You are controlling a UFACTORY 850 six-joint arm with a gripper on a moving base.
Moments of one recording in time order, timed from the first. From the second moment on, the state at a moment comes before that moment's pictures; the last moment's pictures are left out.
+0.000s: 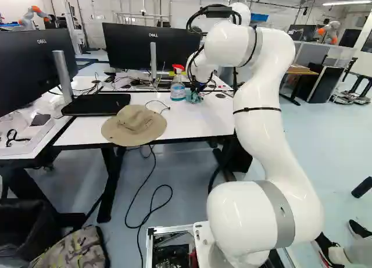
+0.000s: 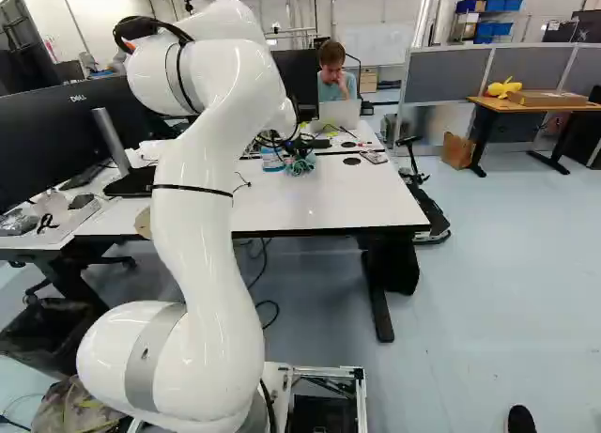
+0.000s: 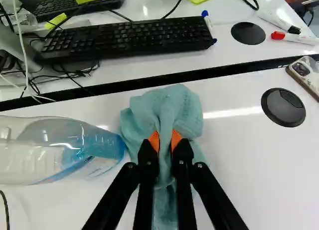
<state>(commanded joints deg) -2.5 -41.6 -90.3 4.0 -6.9 0.0</state>
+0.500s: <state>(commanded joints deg) -2.5 -44.2 -91.1 4.0 -6.9 0.0</state>
